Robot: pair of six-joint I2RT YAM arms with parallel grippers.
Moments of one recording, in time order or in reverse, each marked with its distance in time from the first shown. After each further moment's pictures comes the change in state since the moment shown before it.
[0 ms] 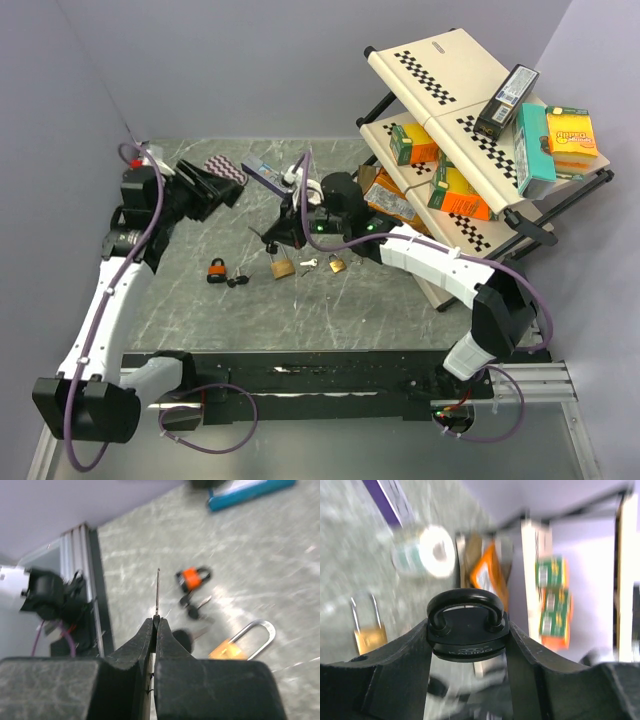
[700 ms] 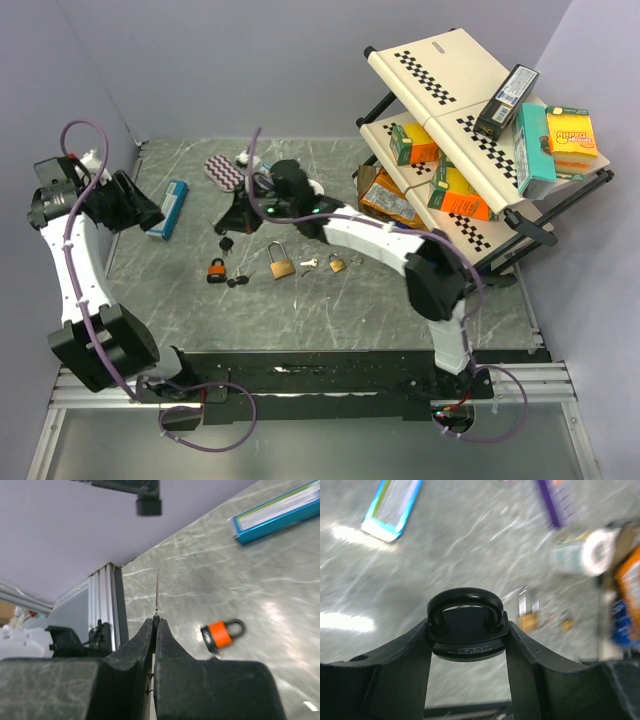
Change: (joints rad) left arm 0.568 0.299 0.344 -0.550 0.159 0.830; right arm 0.062 0.398 0.388 0.066 -0.037 0.244
